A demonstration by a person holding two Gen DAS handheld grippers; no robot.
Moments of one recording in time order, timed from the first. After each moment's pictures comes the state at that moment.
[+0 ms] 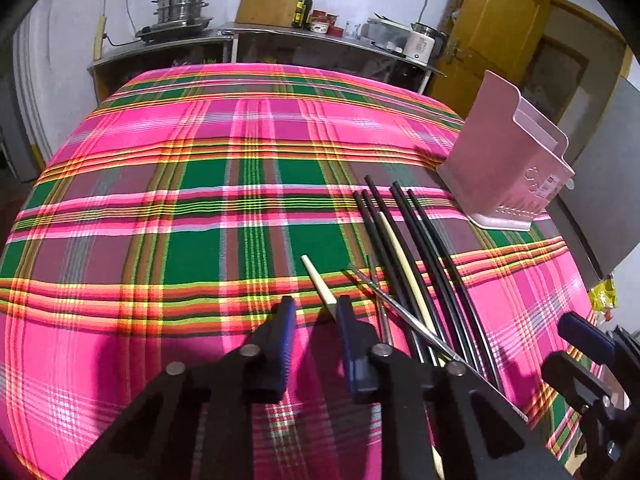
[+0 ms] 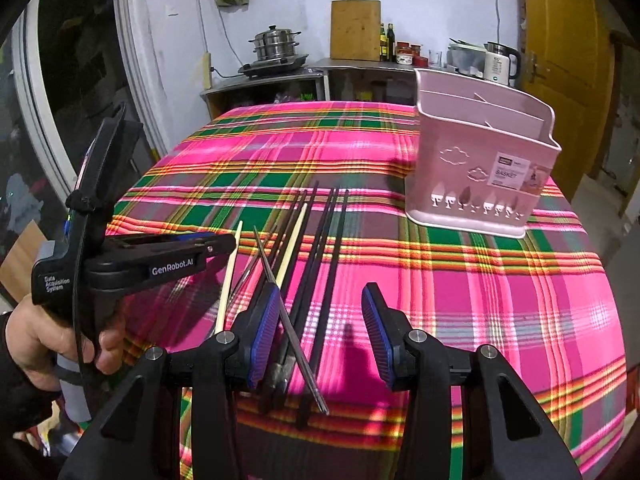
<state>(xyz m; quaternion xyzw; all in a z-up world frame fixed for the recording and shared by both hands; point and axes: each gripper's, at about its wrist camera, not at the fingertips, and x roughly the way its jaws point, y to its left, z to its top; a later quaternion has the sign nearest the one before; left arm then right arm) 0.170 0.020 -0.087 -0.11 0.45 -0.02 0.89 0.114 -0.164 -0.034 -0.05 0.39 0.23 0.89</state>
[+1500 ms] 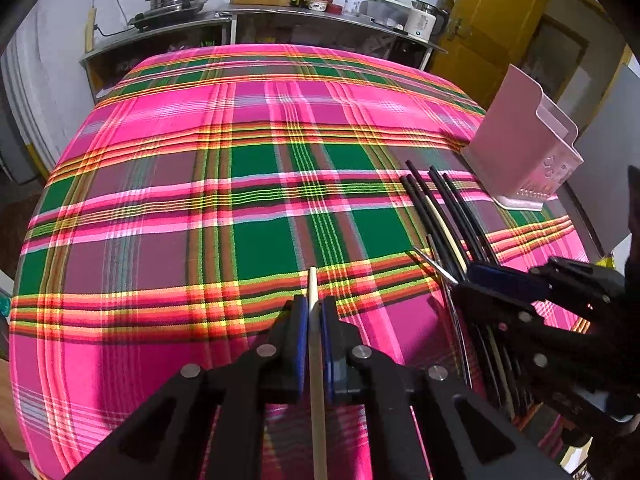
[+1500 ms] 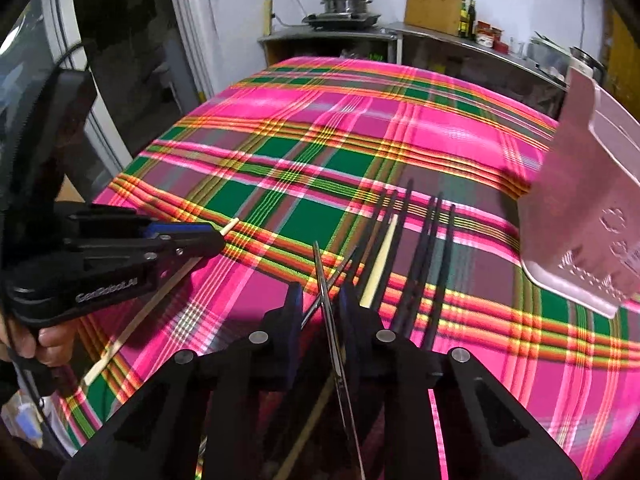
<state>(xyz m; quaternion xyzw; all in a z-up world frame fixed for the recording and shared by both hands) 0.170 0.063 -0.086 -0.09 0.49 -0.03 0.87 0.177 -0.079 -0.073 -0.12 0.44 0.33 0.82</state>
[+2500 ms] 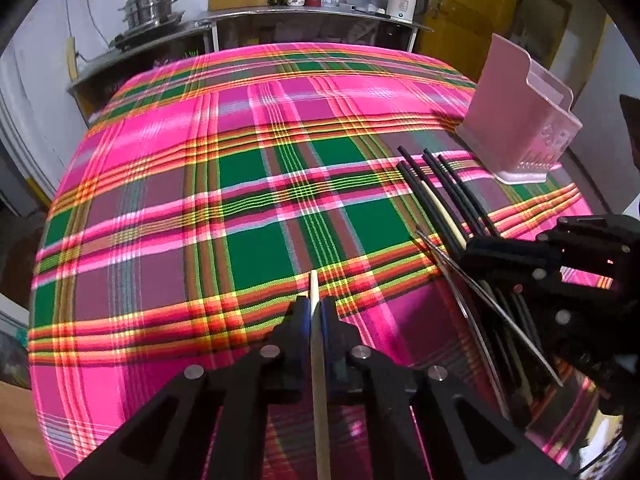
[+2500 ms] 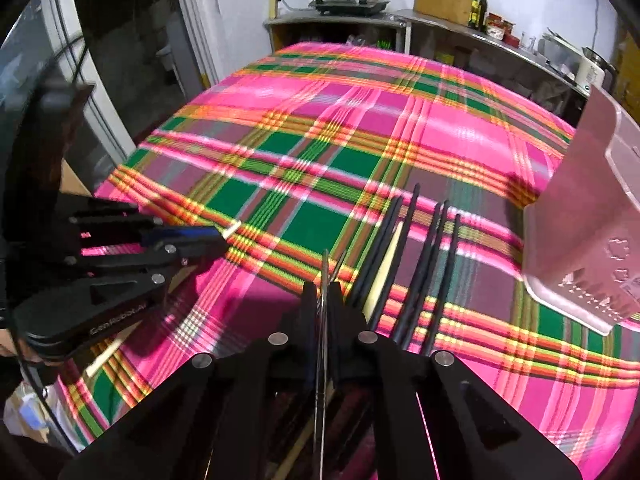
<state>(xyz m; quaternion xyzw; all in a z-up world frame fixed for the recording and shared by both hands) 0.175 0.055 -0.083 -0.04 0.50 -0.04 0.86 0.188 -0.072 -0.063 -0.13 0.46 0.33 0.81</state>
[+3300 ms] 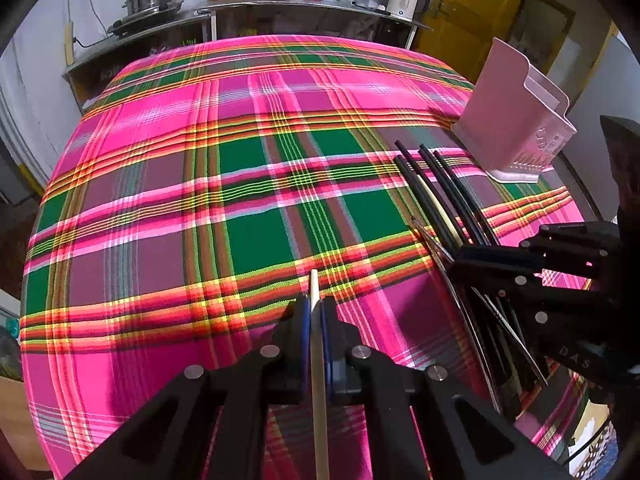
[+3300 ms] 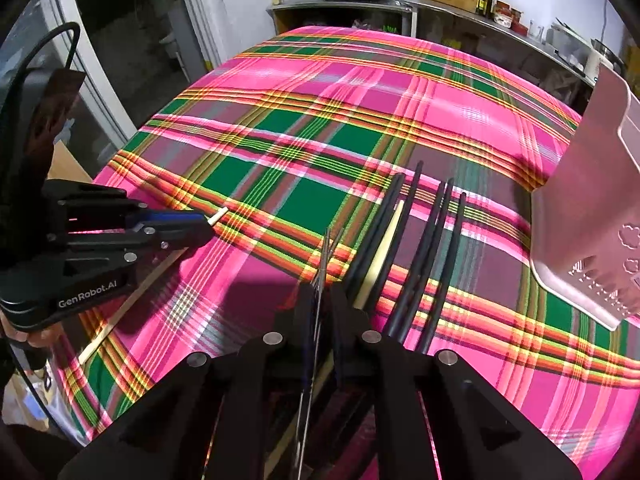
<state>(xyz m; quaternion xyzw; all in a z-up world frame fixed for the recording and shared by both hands) 0.171 0.058 -0.086 -0.05 0.51 -0.05 0.86 0.193 -0.074 -0.080 -0.14 0.49 0.34 0.79</state>
